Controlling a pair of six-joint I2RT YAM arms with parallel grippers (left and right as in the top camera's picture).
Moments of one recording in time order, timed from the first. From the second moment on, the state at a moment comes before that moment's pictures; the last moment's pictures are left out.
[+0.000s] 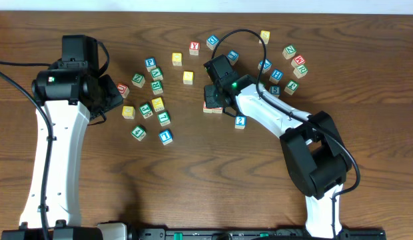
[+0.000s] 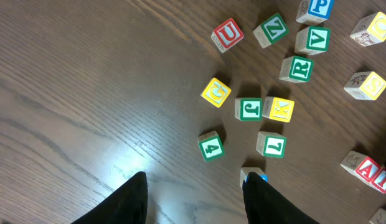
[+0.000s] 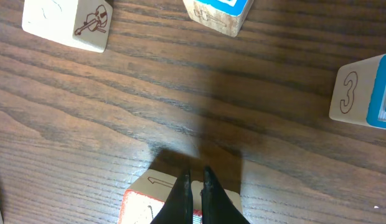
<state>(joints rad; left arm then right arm) 0.04 1.48 1.48 -1.22 -0.11 -0.48 0.58 2.11 1.49 -0.49 0.02 0.44</state>
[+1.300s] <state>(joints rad) 0.04 1.48 1.48 -1.22 -0.11 -0.48 0.58 2.07 1.49 -0.56 0.12 0.53</state>
